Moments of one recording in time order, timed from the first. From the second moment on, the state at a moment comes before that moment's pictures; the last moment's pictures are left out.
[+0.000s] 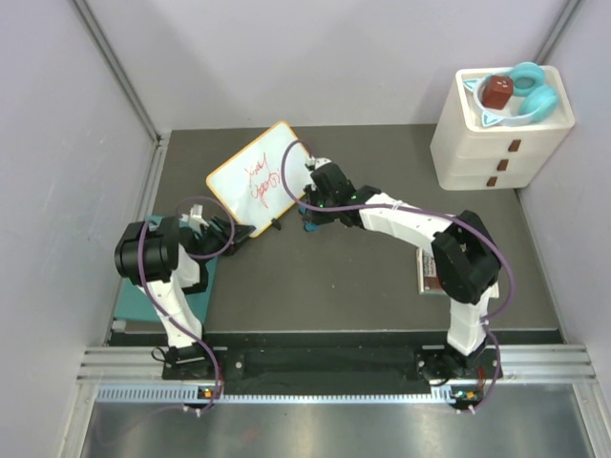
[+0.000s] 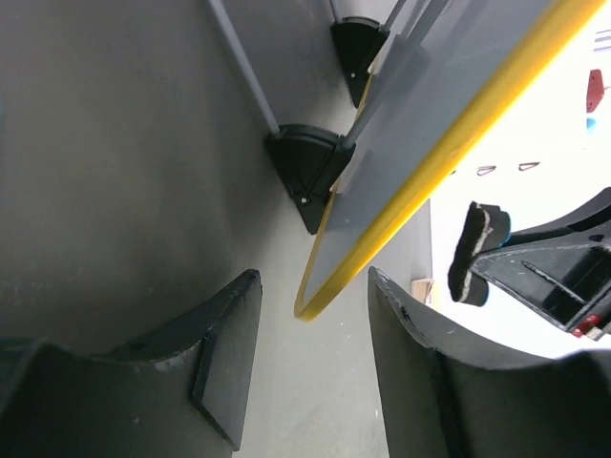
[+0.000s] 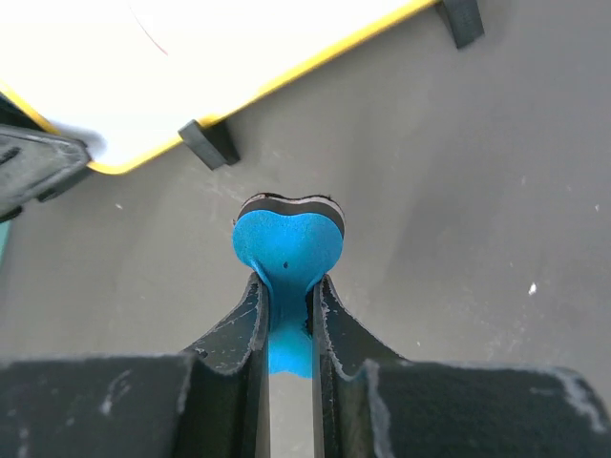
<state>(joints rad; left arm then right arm) 0.17 1.96 0.37 1.32 0.79 -1.04 0.76 1.89 1.42 -0.30 0.03 0.43</state>
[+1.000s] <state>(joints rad) 0.15 2.01 0.46 1.33 0.77 -1.02 0.76 2.08 1.72 -0.20 -0.08 0.49</state>
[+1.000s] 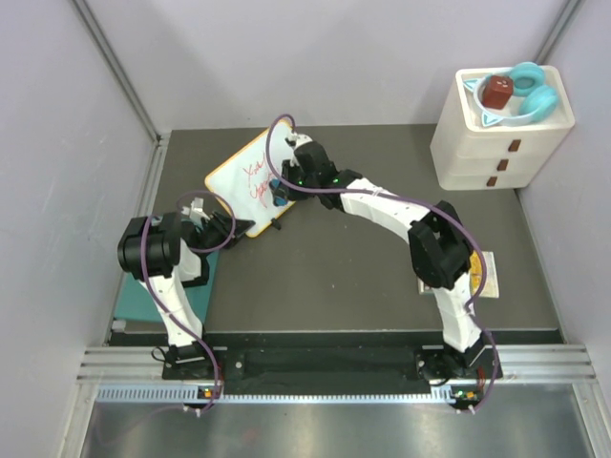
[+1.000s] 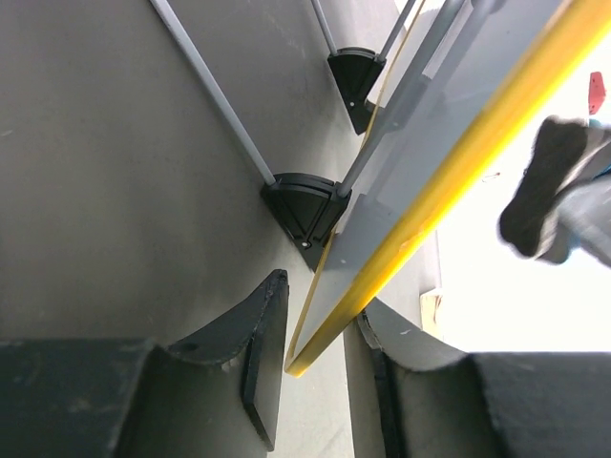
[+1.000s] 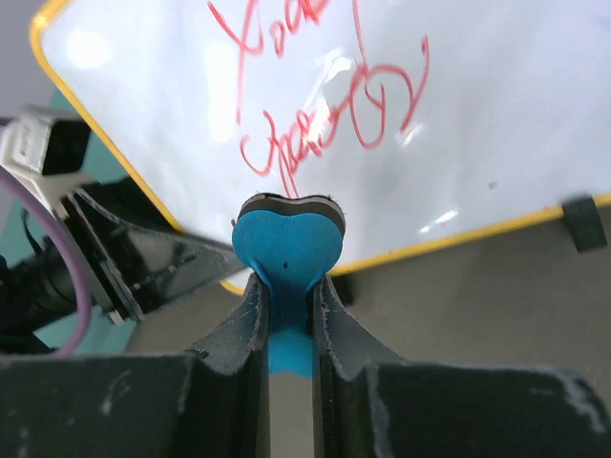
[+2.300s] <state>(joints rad) 0.12 2.01 0.46 1.31 0.86 -0.99 0.87 2.40 2.05 -0.07 0.11 0.45</state>
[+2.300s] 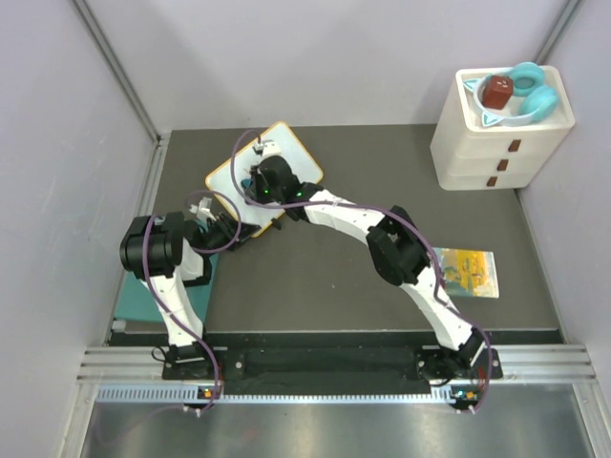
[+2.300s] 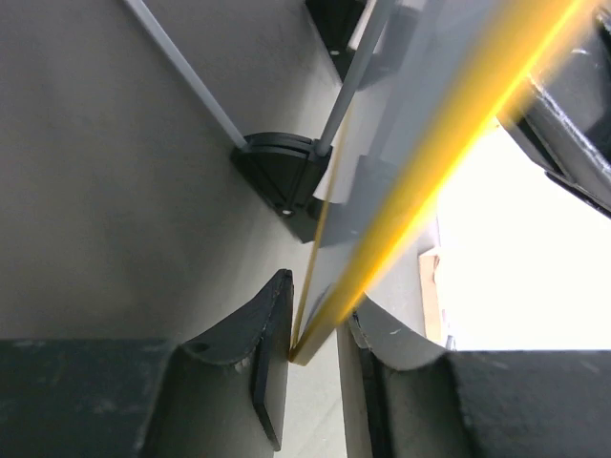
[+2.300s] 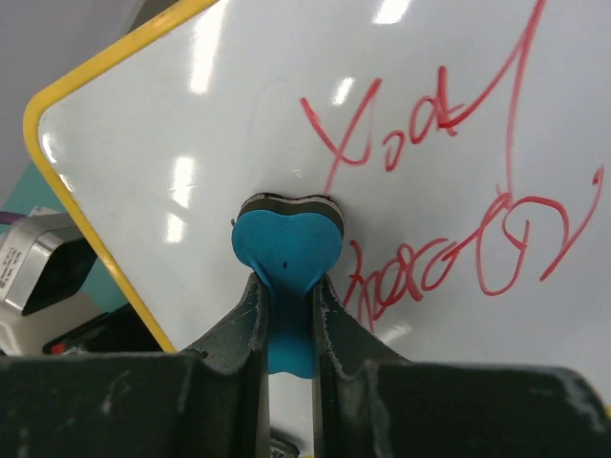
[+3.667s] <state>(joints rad) 0.11 2.01 0.47 1.31 0.85 -0.94 0.66 2.42 2.03 -0.06 -0.01 0.45</state>
